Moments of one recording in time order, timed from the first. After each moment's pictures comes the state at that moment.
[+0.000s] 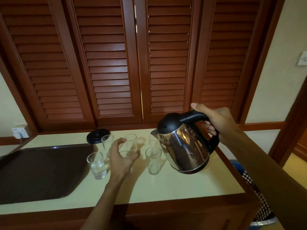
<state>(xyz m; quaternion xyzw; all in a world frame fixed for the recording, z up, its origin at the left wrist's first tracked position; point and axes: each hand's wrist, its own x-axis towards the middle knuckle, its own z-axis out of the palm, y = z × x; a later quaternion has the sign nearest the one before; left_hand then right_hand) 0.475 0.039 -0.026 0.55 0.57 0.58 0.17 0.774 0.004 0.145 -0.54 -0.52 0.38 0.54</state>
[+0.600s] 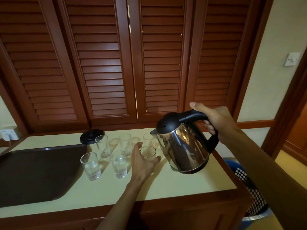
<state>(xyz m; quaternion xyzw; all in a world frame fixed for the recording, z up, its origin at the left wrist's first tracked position) 0.553 0.045 -0.047 0.58 0.59 0.49 0.28 0.783 -0.013 0.151 -0.56 -0.51 0.36 0.55</state>
